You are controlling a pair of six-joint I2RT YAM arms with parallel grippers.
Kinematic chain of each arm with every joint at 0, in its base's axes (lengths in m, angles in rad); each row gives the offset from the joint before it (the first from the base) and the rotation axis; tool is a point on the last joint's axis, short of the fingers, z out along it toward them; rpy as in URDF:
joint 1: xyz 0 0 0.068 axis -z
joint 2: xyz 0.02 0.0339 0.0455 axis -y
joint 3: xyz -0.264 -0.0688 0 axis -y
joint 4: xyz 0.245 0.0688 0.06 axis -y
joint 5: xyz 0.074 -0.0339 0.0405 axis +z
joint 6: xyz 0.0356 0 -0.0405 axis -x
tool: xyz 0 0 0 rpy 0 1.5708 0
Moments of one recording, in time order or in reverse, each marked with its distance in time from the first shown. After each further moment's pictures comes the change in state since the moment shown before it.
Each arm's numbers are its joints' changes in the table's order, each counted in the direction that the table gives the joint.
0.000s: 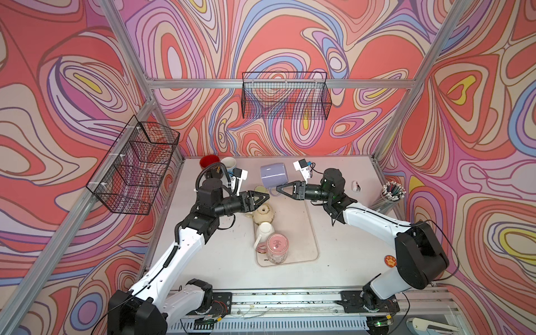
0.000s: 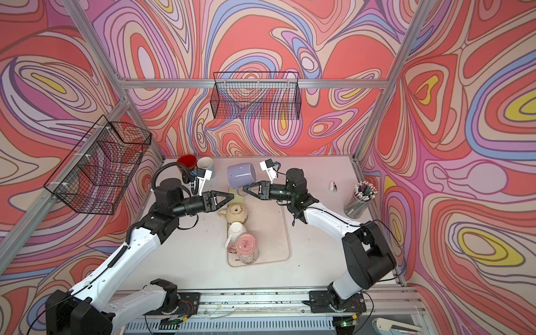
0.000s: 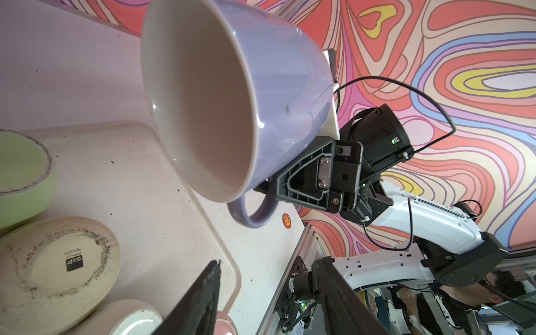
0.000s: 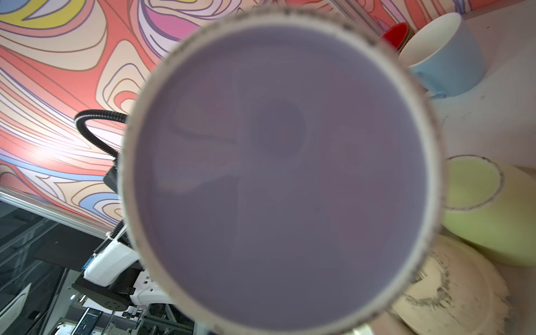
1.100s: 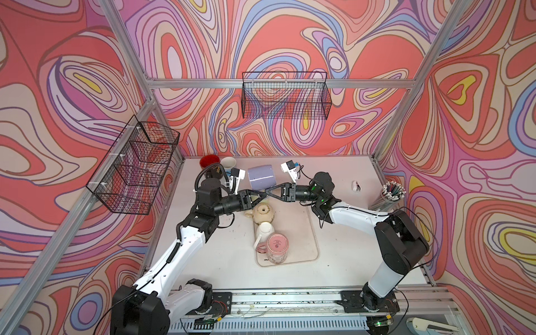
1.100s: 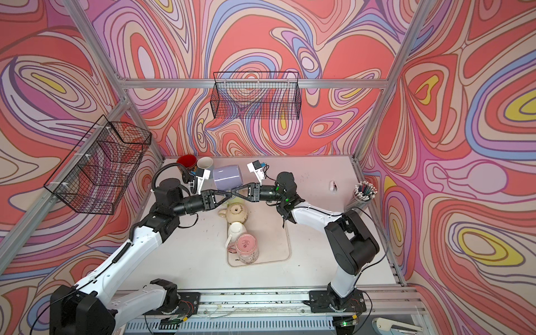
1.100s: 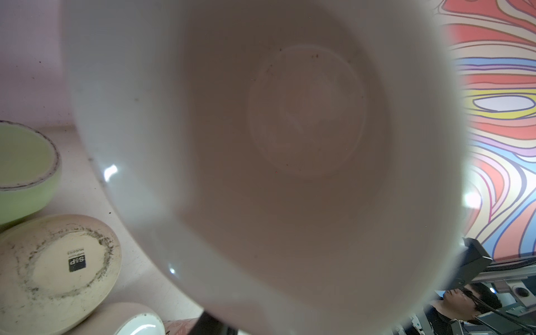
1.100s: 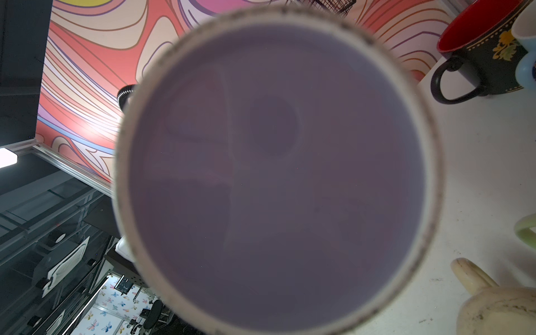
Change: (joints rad) left arm -0.031 -0.018 -0.030 0.065 -0.024 0.058; right arm -0.090 -0.150 0.046 0.278 0.050 -0.127
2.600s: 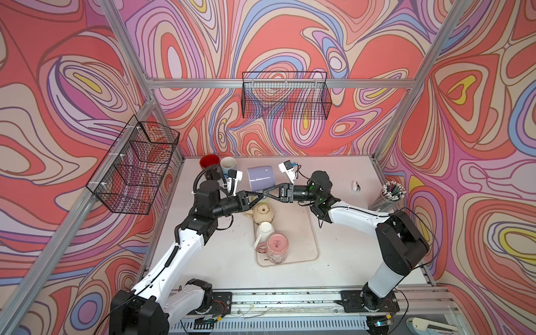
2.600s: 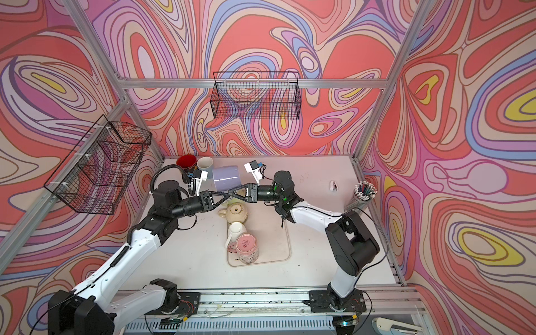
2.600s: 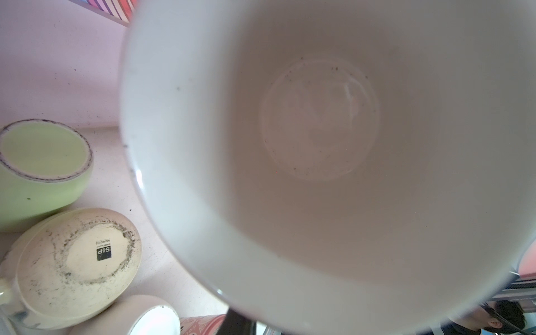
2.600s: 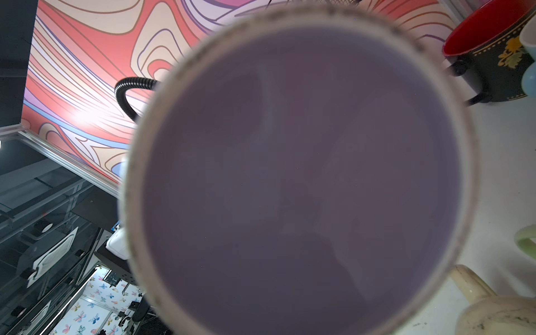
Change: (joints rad) left arm -0.006 0.034 -0.021 -0.027 0.053 -0.021; right arm -0.006 0.020 0.016 -0.081 -0.013 0.087
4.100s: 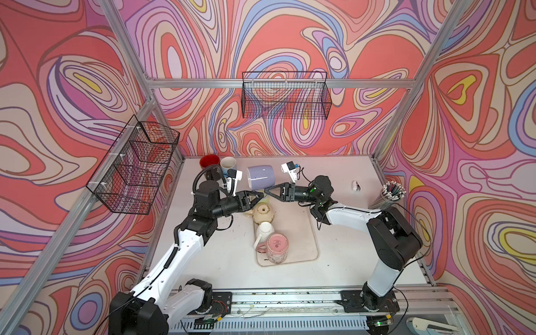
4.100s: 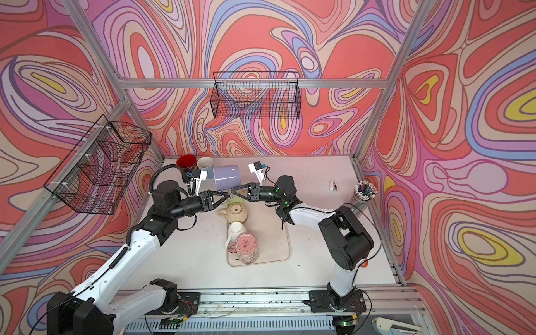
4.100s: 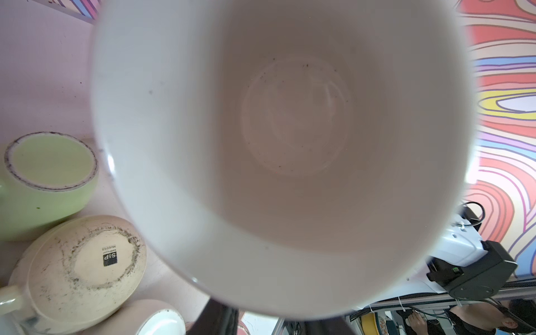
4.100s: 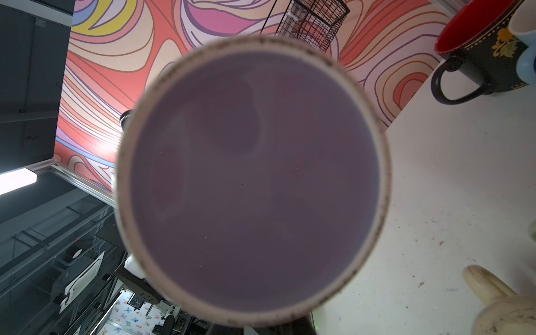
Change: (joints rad) left arm 0.003 0.008 0.000 -0.004 0.016 -0.031; right arm 0.005 -0.074 -0.046 0.248 -0.028 -0.205
